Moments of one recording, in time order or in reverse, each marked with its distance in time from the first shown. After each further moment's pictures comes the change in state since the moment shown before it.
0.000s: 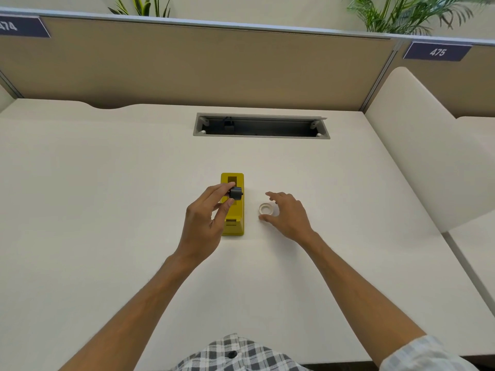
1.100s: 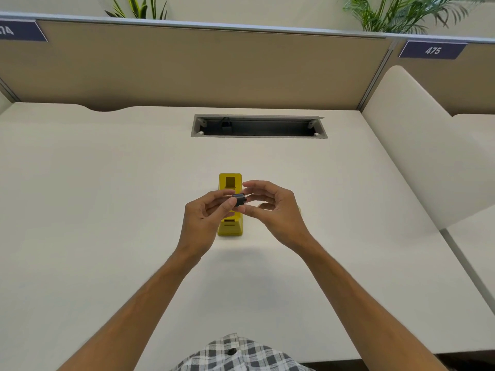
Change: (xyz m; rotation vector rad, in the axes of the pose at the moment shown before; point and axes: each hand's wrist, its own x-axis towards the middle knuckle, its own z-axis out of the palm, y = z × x) left_hand 0.002 0.012 0.002 -0.552 -0.012 -0.465; right_hand -0.048 -0.086 -0.055 0.905 0.053 -0.119
